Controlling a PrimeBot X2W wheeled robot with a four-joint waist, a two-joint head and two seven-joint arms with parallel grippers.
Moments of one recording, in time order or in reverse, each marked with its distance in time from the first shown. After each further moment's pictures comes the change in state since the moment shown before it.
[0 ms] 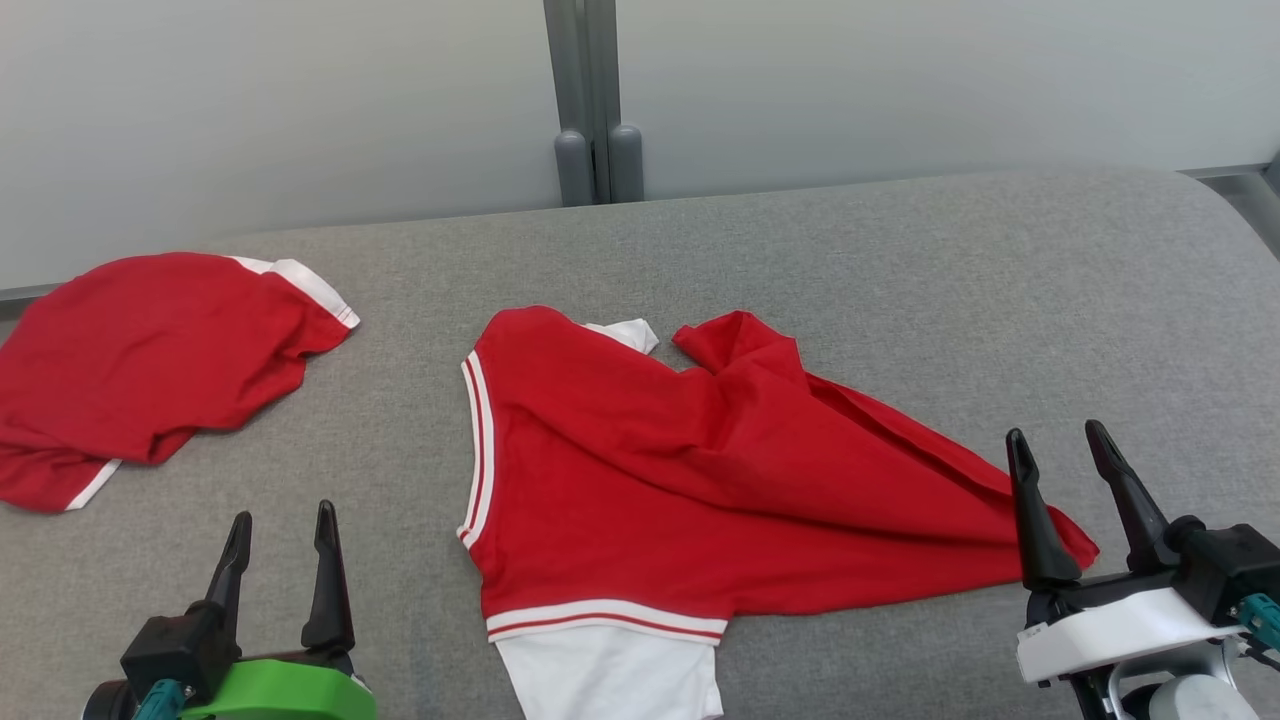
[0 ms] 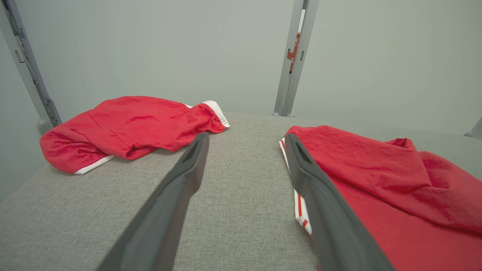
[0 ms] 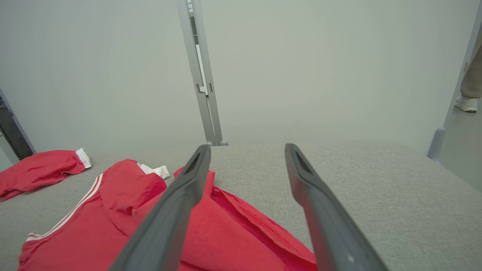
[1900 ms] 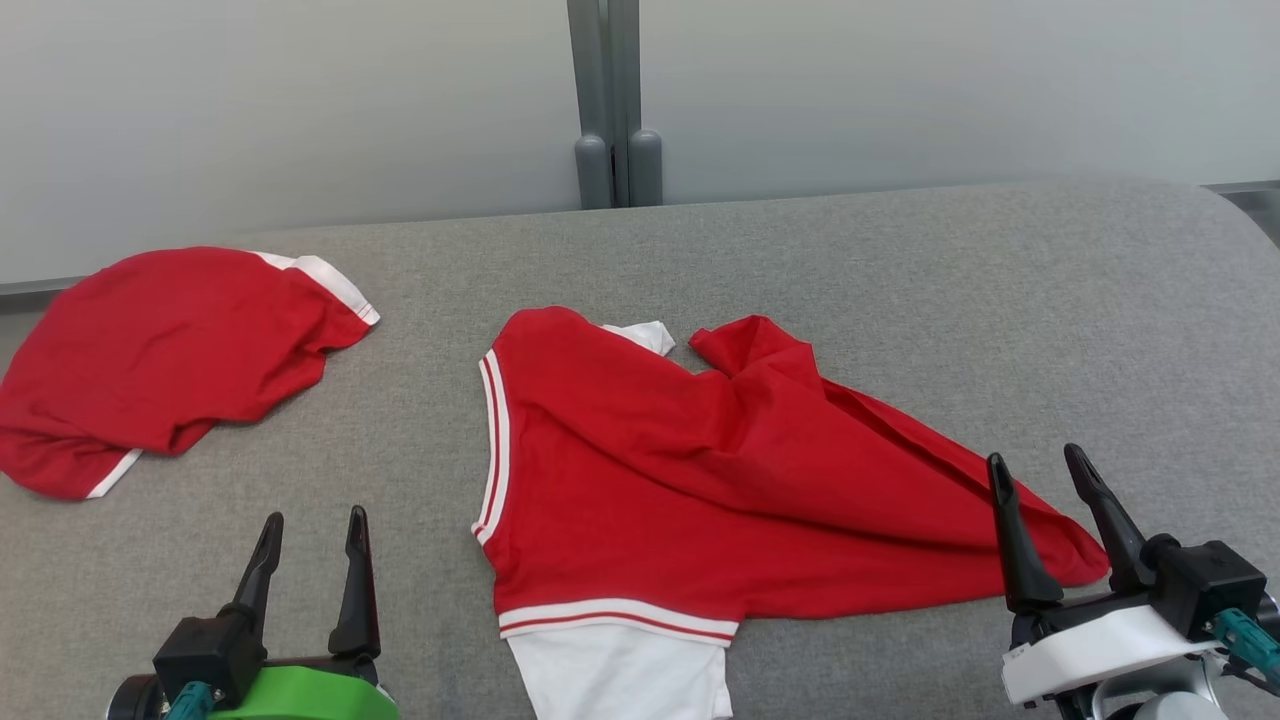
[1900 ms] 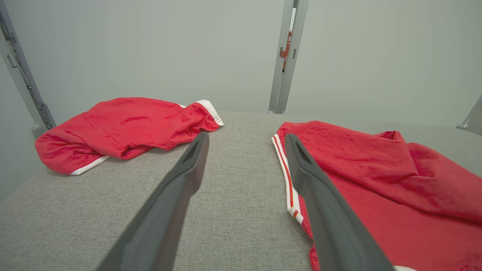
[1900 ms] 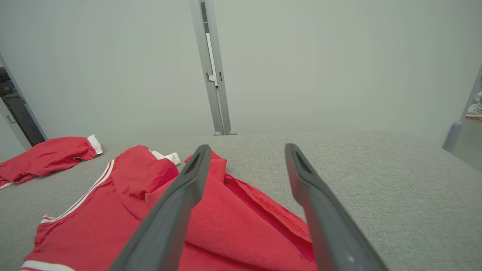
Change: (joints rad) left arm 0.015 0.006 -0.051 -0.015 0.012 0.000 0.000; right arm 0.018 0.012 0.022 0.023 -0.017 0.000 0.000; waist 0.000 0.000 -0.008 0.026
